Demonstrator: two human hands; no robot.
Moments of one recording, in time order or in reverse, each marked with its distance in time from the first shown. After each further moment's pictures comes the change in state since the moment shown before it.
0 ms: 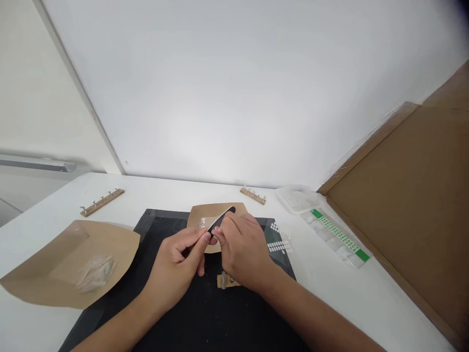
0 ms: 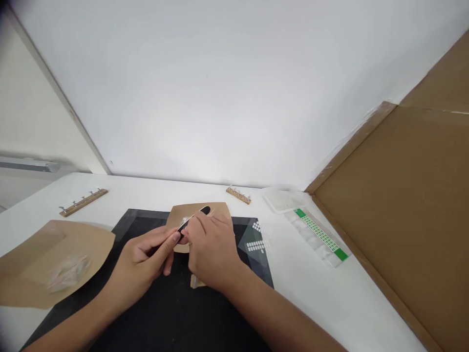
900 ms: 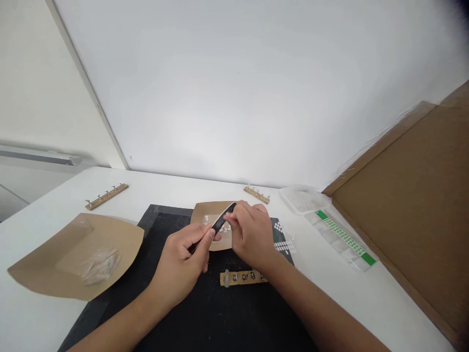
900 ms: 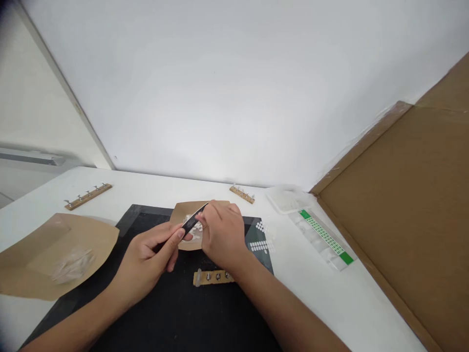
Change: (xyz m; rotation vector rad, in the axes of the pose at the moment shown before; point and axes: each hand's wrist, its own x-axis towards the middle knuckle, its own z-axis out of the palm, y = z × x) left_hand 0.000 0.001 0.000 0.048 0.034 0.060; right_hand 0.001 0.012 0.008 0.082 0.007 0.064
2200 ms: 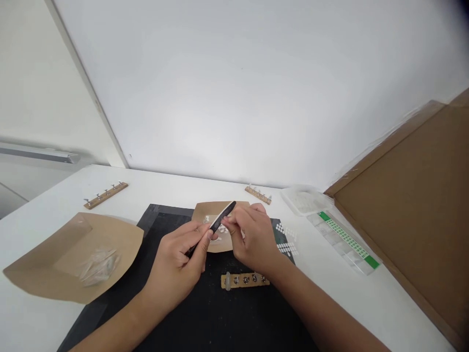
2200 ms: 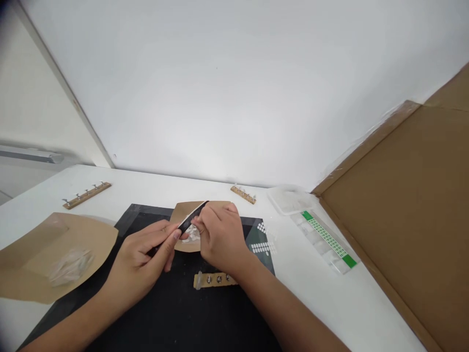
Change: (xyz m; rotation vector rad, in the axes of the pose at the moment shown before) left_hand 0.004 0.003 -0.006 0.078 0.026 0.153; right_hand 0.002 0.002 -0.002 0.090 0.000 -0.010
